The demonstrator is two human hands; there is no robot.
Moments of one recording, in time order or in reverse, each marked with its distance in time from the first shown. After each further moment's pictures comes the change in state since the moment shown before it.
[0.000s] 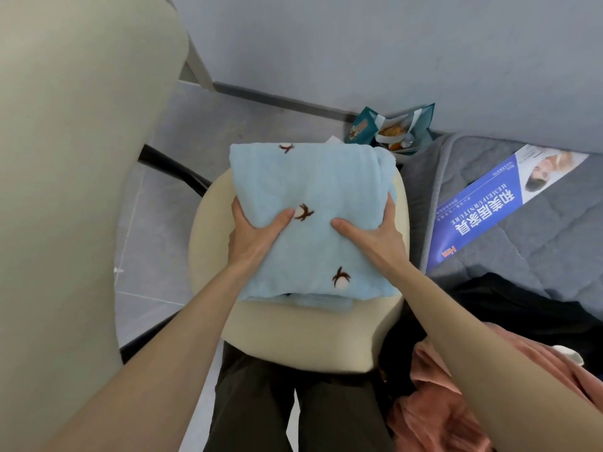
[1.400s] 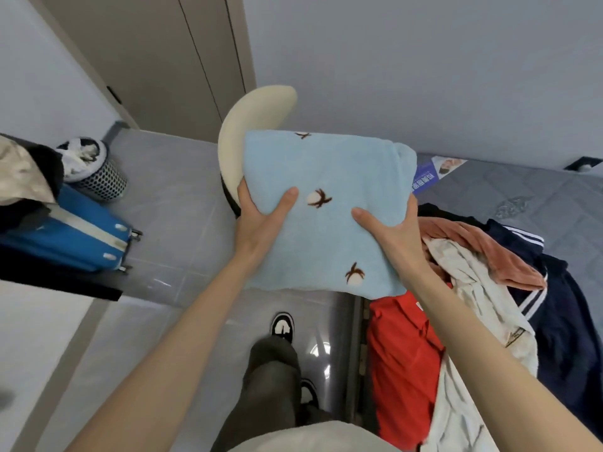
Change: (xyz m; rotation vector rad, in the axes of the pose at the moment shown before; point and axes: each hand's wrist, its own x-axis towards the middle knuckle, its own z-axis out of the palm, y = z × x) left_hand -0.439 -0.010 -0.229 -0.205 0.055 0.477; right_hand -0.485 0.019 -0.005 0.356 0.205 -0.583
